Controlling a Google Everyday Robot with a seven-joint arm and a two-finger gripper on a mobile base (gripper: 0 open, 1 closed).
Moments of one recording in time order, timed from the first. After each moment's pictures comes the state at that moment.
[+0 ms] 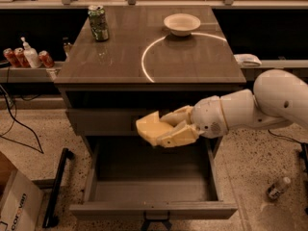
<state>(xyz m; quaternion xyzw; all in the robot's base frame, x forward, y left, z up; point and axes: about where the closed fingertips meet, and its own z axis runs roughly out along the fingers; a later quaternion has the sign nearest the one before) 0.470 -0.044 0.801 -0.51 0.68 0.38 0.36</state>
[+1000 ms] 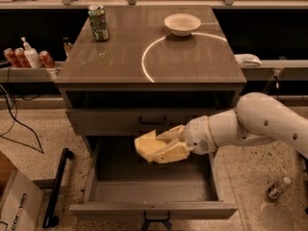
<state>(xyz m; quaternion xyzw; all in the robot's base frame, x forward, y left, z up) 0.462 -0.031 0.731 -0.48 0.72 0.39 0.32</state>
